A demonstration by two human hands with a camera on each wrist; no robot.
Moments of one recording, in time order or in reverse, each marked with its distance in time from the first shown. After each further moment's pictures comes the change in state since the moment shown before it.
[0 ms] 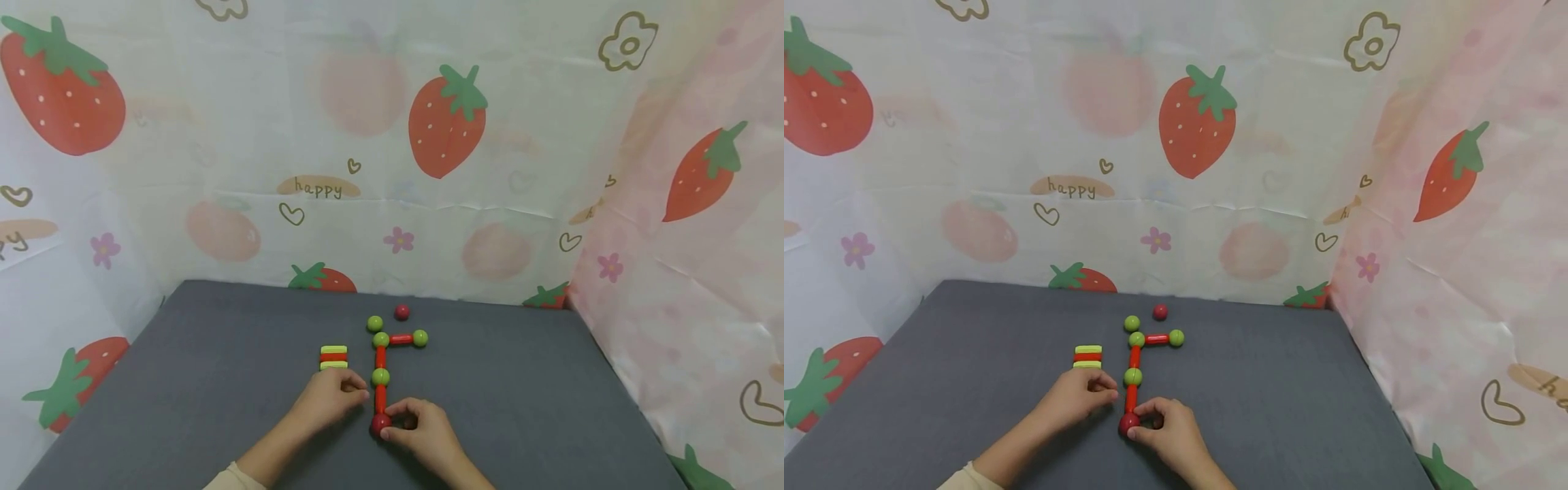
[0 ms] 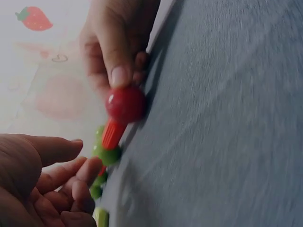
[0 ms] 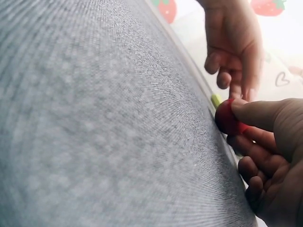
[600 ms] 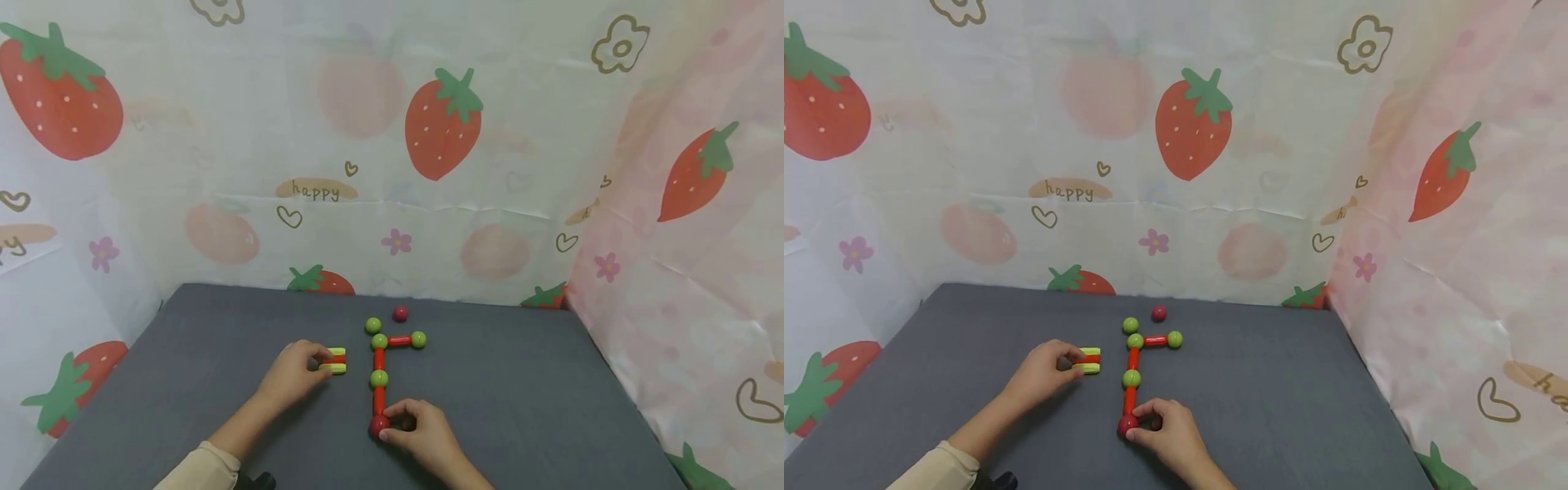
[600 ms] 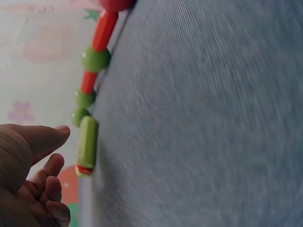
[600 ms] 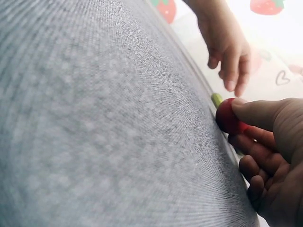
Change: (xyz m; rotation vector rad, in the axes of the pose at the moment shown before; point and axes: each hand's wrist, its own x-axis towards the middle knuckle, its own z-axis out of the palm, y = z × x) left_hand 0.020 -0.036 -0.048 0.285 0.211 0.121; right_hand 0.000 0.002 -0.002 -0.014 -0.003 -0.007
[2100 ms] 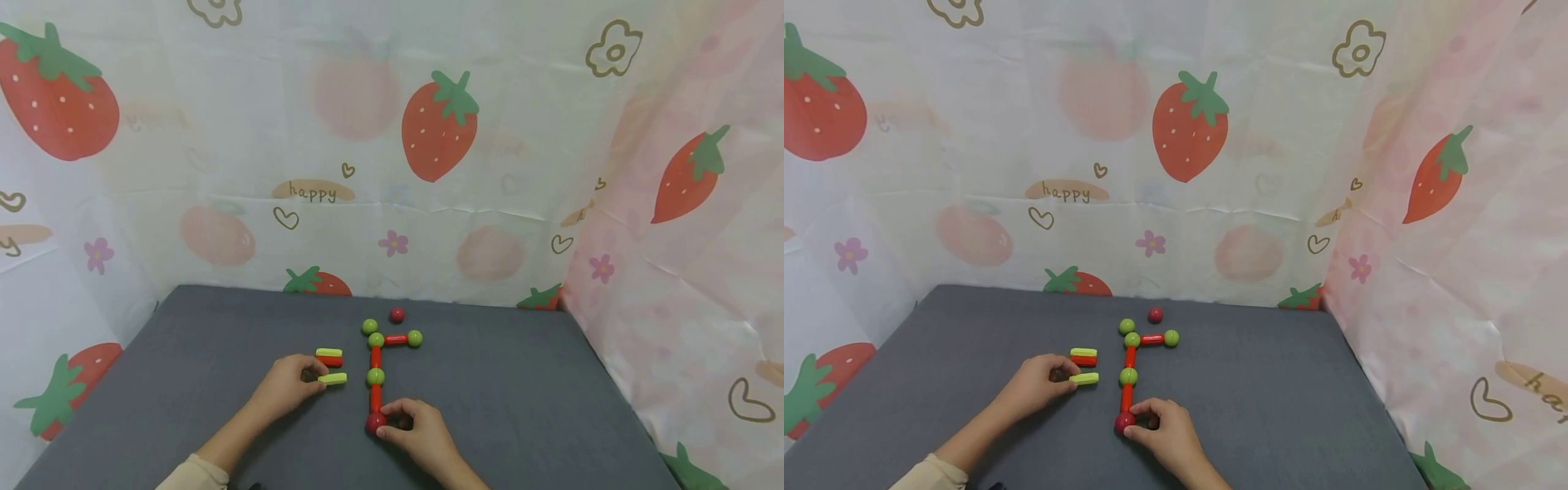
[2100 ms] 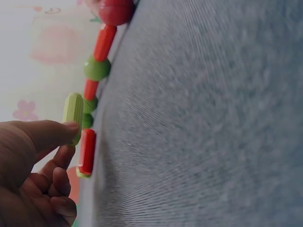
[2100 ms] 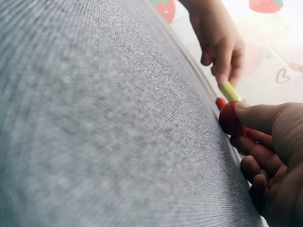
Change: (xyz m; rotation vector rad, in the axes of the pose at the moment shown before) left_hand -0.007 -0.005 0.002 -0.060 -0.109 -0.083; right_hand 0.005 0.008 0.005 -0.025 0.062 -0.041
